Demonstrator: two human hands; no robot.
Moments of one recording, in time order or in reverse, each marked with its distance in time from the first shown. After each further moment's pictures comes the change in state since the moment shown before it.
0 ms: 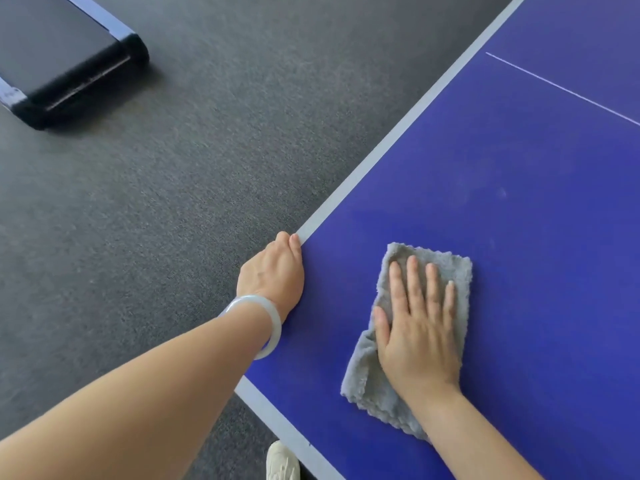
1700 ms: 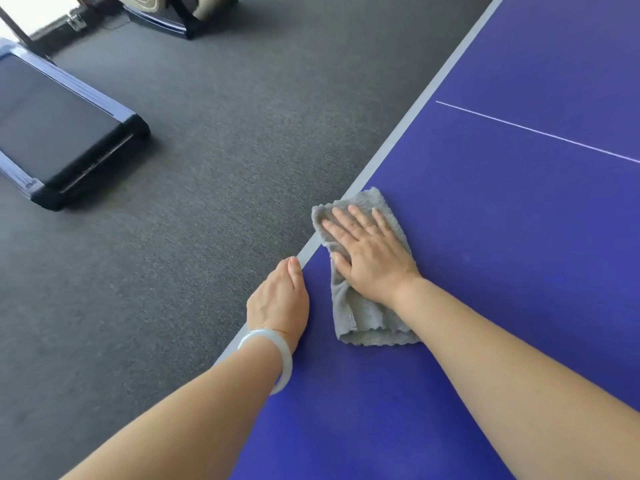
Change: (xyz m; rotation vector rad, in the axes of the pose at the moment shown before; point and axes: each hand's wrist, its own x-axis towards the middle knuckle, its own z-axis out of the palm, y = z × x) left_hand 0.066 0.111 0.008 -0.081 0.032 -0.027; right_hand 0.237 0.056 -0.022 0.043 -0.064 -0.390
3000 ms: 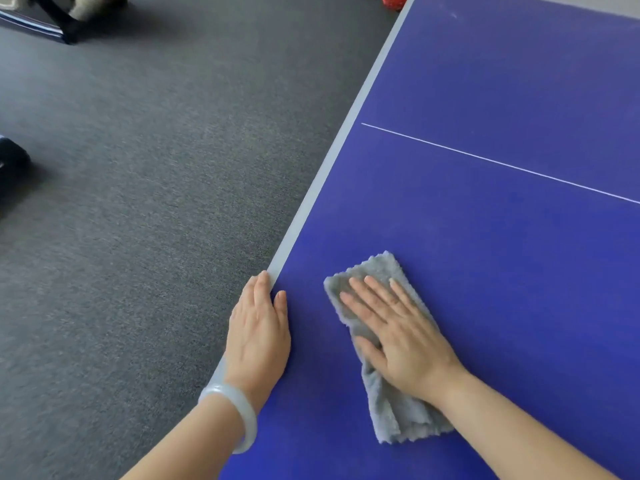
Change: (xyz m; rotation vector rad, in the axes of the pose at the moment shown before) left_hand 0.016 0.029 -0.006 -0.082 -0.125 0.292; right_hand -0.109 0.033 0.010 -0.009 0.057 0.096
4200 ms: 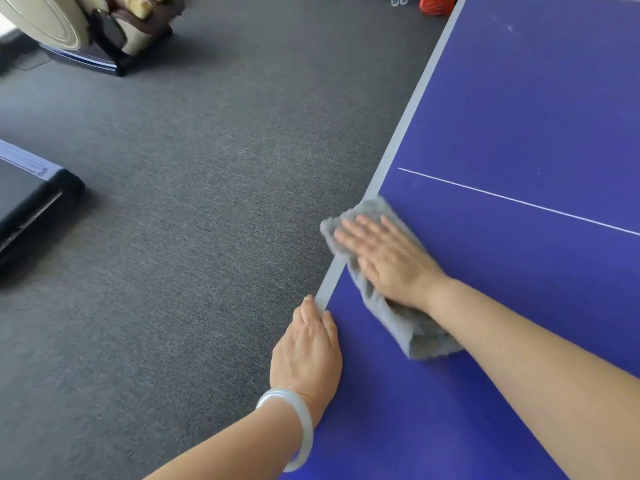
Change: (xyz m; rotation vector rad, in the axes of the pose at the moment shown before) left_hand 0.103 0.043 0.028 0.187 -0.080 -0.093; right_hand 0.224 0.094 -0.030 0.009 -0.005 -0.081
